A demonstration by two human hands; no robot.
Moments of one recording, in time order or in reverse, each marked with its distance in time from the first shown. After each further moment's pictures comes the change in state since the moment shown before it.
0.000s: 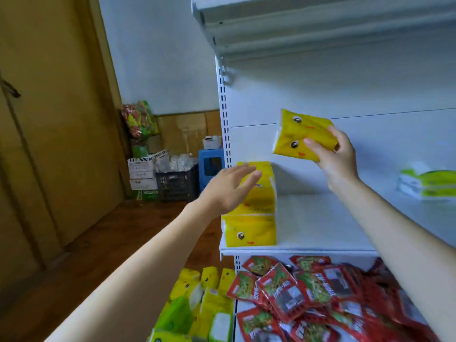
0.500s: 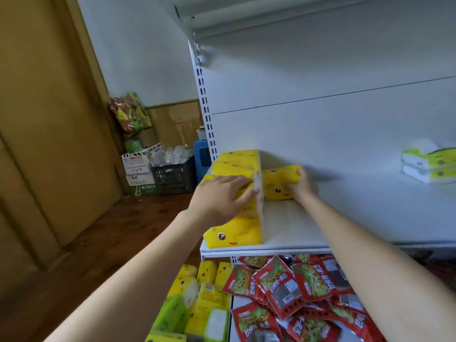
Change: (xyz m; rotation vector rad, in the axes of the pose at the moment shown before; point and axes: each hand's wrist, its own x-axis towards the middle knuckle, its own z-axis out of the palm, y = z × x) left_hand 0.021 0.005 0.049 0.456 -0.089 -0.012; right_hand 0.043 0.149 0.000 -0.675 -0.223 0.254
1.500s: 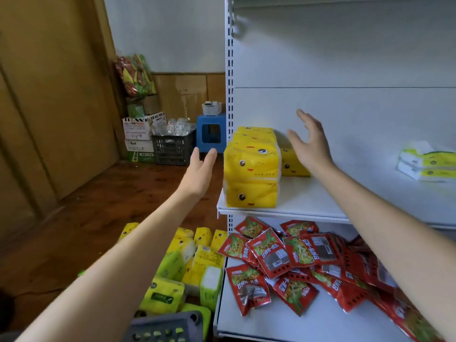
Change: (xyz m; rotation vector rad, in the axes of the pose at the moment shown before) left_hand -0.059 -0.050 0.013 -1.104 0.228 -0.534; right_hand -0.093 -0.088 -0.036 0.124 0.098 -0.494
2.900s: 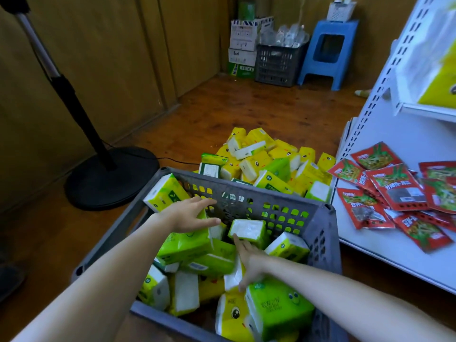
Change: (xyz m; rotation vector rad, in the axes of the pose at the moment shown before) left_hand -0.255 -0.247 -0.236 0.973 -0.556 -0.480; right_hand -0.464 -0.005 0.288 -0.502 -1.665 -0.102
